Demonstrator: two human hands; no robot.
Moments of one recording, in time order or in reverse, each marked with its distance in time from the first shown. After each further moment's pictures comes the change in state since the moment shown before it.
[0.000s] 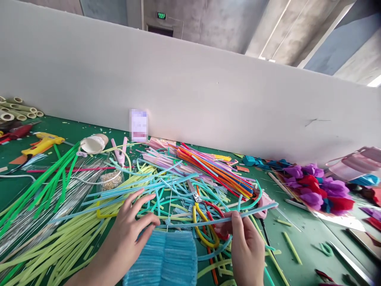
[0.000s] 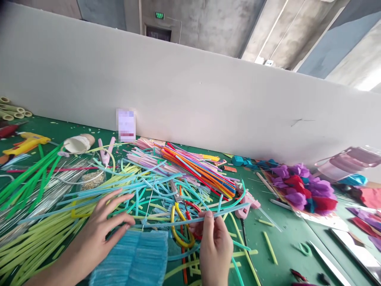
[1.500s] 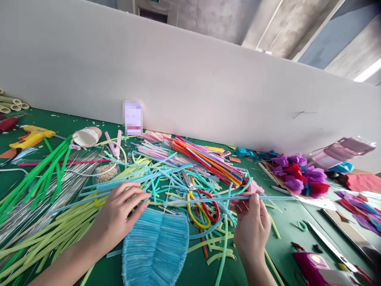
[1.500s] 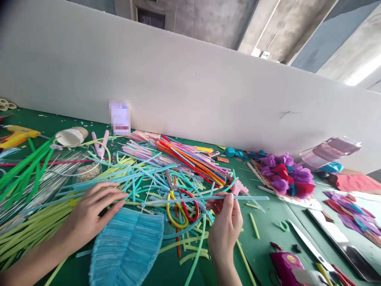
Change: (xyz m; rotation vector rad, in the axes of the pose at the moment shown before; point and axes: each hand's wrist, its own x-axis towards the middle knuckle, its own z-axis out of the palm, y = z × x) left_hand 0.015 -0.012 -0.021 -0.033 0.068 0.136; right_hand 0.026 -0.005 -0.019 0.400 0.156 -0.085
